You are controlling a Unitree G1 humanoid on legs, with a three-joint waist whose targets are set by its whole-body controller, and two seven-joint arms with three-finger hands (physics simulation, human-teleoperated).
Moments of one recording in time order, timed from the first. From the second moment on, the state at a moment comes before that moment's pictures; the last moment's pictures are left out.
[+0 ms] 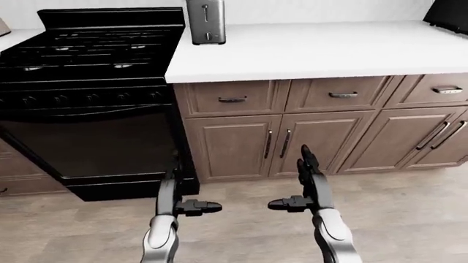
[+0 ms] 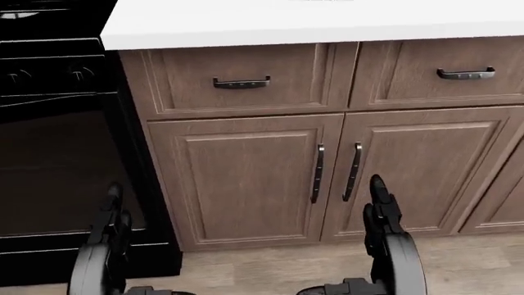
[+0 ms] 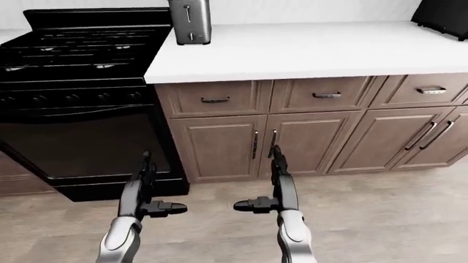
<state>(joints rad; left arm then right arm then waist) 0.02 0.02 0.05 0.05 0.00 0.03 -0.03 0.01 -0.02 -0.04 0.06 0.00 0.04 0.04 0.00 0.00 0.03</state>
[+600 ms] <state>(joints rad) 0.02 0.02 0.04 0.05 0.00 0.02 -0.04 0.00 -0.02 -0.06 0.06 0.01 0.02 0.03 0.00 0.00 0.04</state>
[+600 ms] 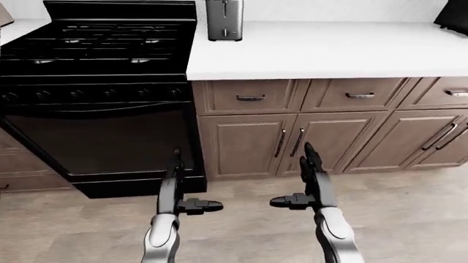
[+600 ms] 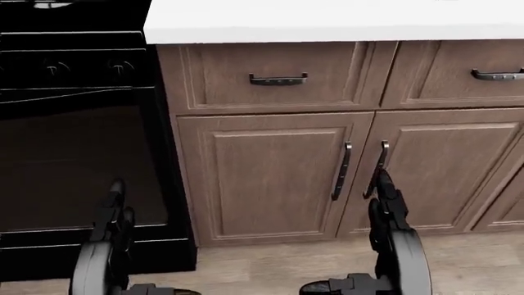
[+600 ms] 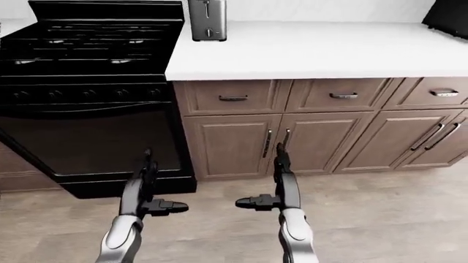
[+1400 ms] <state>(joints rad) -0.20 0.07 0.10 -0.14 -0.07 0.39 0.00 -0.17 -0.06 -0.09 -0.21 -0.01 0.41 -0.03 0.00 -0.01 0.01</state>
